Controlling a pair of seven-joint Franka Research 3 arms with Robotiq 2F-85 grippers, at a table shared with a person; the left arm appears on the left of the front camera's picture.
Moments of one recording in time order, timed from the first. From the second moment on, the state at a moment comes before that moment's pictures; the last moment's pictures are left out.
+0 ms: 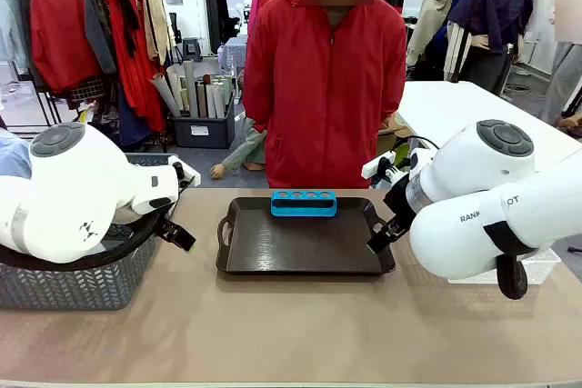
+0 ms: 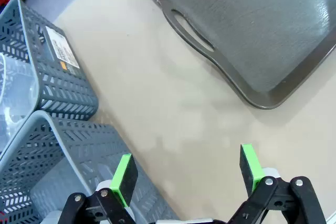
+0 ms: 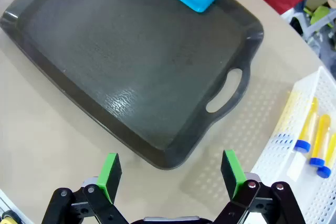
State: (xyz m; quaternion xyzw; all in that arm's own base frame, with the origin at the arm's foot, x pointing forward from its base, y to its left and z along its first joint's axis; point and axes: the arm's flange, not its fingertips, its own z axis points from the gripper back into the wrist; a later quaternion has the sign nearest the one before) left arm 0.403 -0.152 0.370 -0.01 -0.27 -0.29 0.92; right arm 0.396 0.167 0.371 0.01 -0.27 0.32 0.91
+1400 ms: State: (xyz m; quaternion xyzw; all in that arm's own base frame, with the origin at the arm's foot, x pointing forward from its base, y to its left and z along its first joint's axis) left arm 0.403 -0.152 0.370 -0.01 -0.27 -0.29 0.92; right arm 0.396 0.167 0.371 0.01 -0.27 0.32 0.91
